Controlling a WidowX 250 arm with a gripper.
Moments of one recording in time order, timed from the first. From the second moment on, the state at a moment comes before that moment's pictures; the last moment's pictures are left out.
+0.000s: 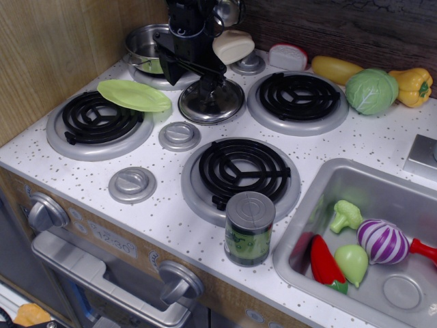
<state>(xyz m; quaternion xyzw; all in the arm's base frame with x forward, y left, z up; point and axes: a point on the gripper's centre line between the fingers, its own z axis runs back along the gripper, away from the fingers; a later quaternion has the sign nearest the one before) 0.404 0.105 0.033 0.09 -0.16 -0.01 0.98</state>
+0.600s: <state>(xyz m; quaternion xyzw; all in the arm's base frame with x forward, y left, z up) 0.417 0.096 0.023 0.06 -0.17 -0.03 0.98</state>
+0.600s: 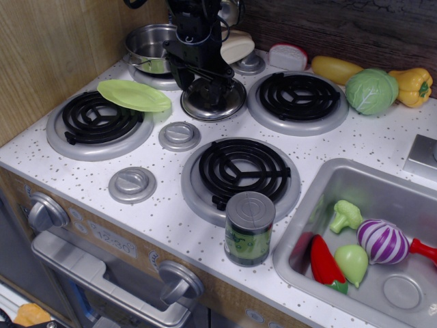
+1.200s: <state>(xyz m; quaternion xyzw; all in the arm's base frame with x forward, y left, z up) 0.425 0.092 0.023 0.05 -0.17 -0.03 0.98</state>
